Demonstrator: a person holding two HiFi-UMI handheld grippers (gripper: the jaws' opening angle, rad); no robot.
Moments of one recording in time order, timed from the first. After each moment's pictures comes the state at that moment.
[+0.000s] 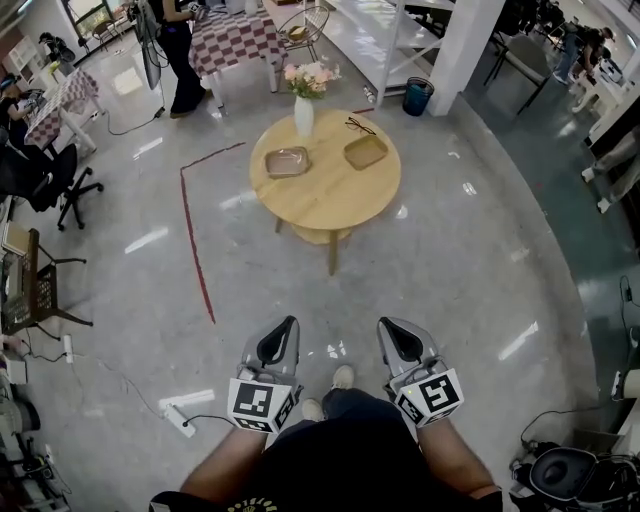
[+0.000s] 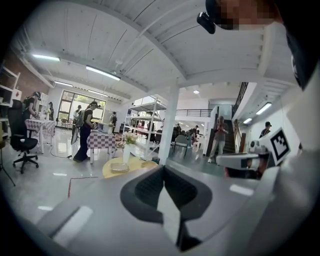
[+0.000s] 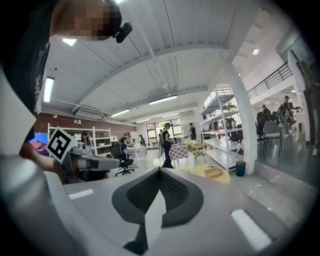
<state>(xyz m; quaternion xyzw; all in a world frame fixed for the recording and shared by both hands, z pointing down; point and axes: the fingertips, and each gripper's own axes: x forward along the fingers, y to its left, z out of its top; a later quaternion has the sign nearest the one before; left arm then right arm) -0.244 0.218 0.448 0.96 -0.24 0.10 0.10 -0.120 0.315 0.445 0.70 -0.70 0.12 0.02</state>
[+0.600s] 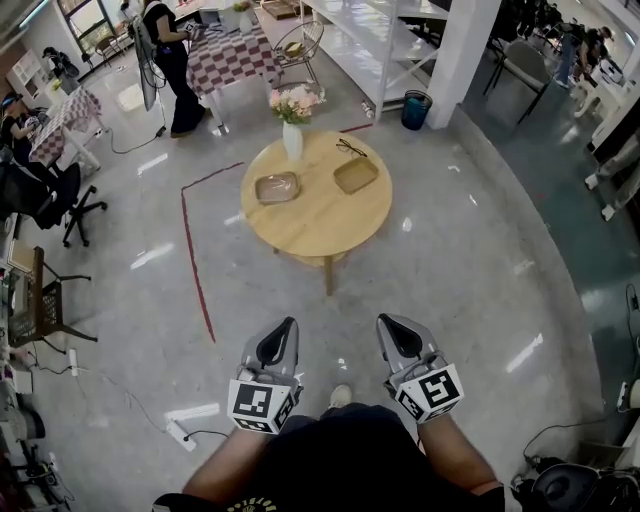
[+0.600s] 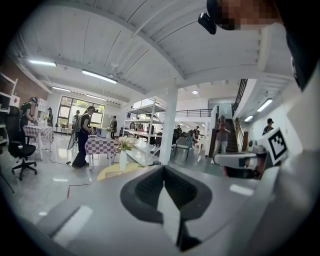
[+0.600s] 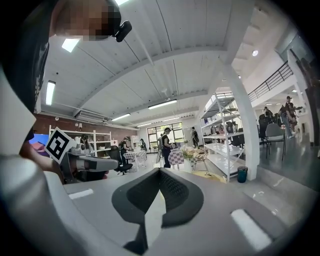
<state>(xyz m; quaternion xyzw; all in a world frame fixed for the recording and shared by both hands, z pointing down) -0.160 0.197 0.429 0.96 -0.25 0.10 0.08 -0.032 0.288 0.429 0.70 -0.71 0.10 0.01</state>
